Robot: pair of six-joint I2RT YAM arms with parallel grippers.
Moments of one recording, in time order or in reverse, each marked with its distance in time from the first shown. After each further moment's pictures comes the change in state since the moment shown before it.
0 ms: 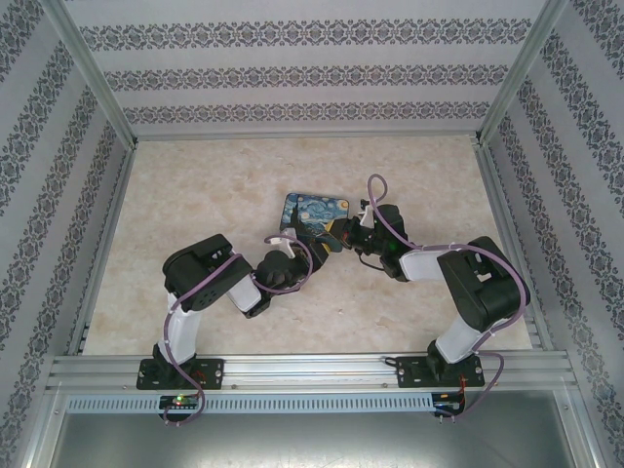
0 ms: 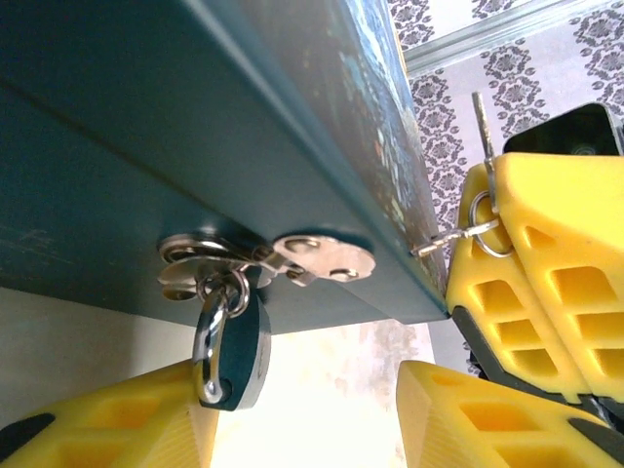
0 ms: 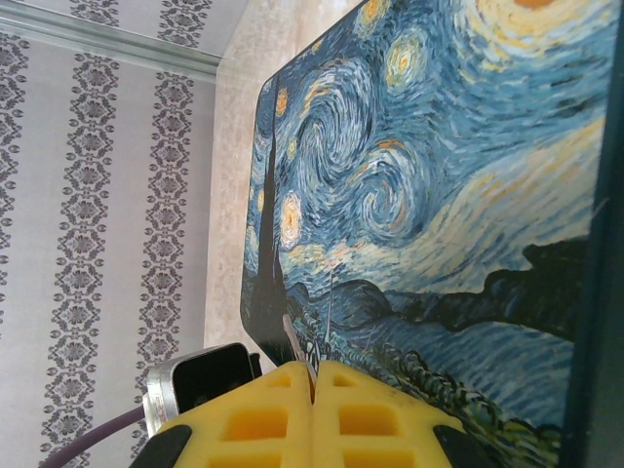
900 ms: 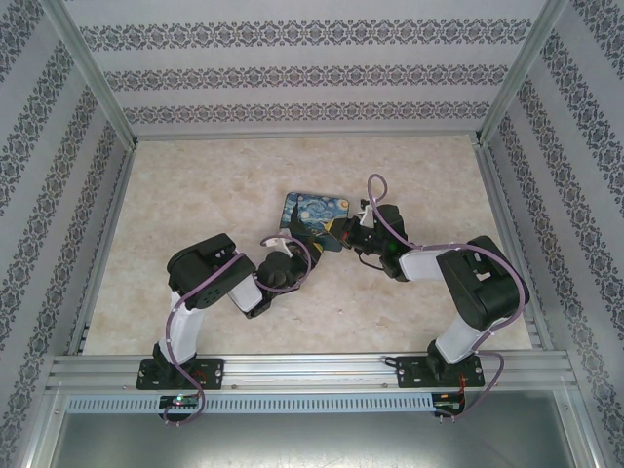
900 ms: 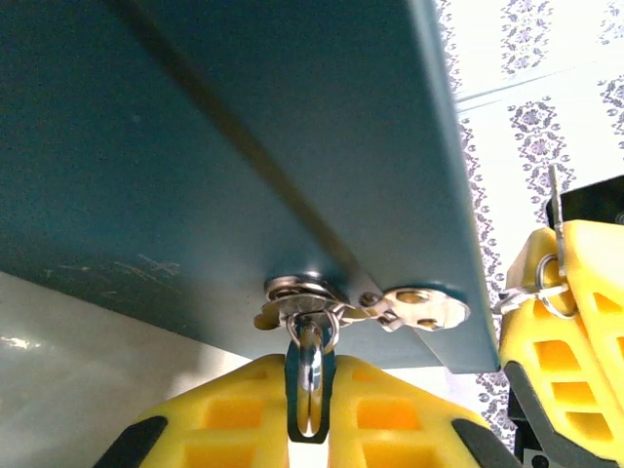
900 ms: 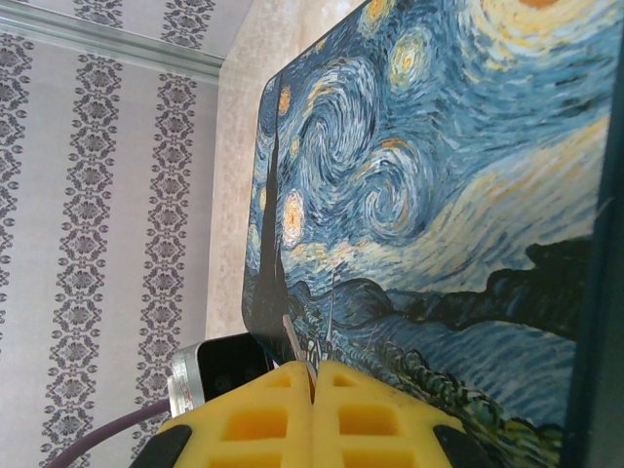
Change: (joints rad) left arm 0.000 0.018 0.007 -0.018 -0.096 -0.053; right arm -0.002 0.007 0.000 0.016 0.003 0.001
